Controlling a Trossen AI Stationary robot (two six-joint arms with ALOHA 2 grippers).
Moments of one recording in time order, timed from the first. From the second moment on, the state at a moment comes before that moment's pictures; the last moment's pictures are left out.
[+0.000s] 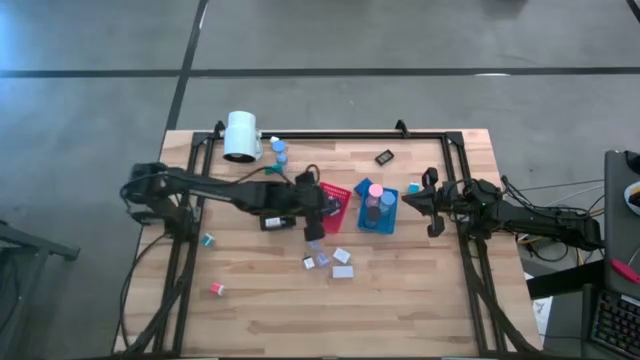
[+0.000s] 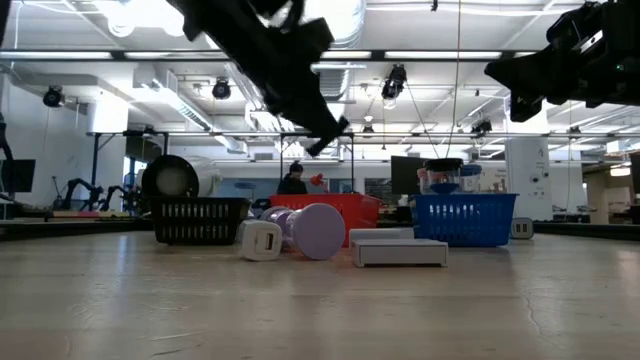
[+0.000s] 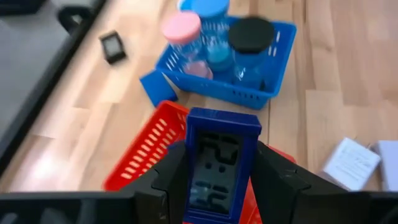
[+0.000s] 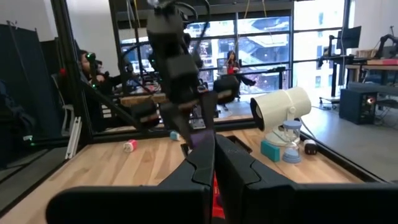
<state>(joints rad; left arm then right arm) 0.00 1.68 1.12 -0.20 -0.24 0.00 -0.25 0.26 0.01 0.39 -0.20 0.14</state>
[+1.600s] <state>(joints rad) 0.03 1.70 1.15 -0.26 -0.07 0.06 -0.25 0.26 0.01 0.38 -0.20 0.12</state>
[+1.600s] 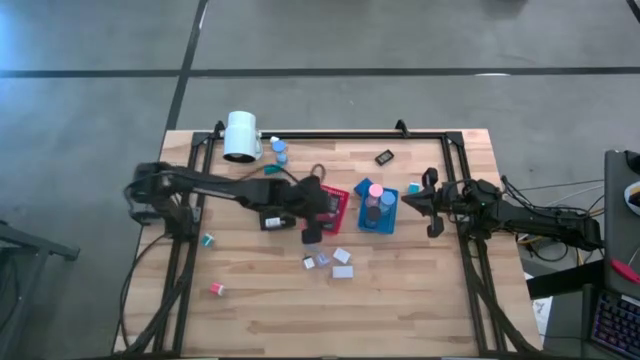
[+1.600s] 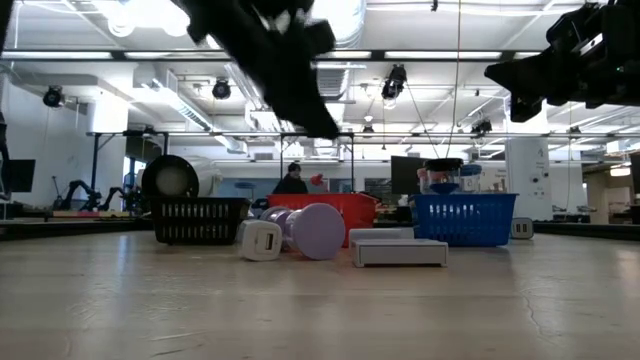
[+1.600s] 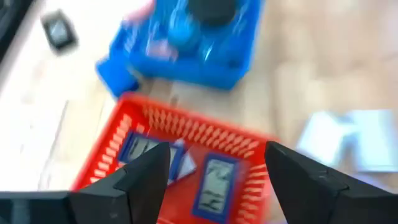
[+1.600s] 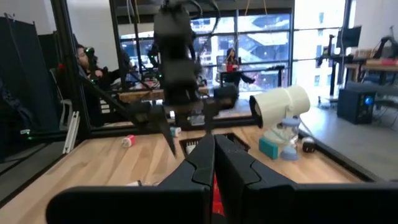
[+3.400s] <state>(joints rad) 0.01 0.33 0.11 0.18 -0.21 -0.09 -0.25 0.26 0.01 0.40 -0.20 0.12</state>
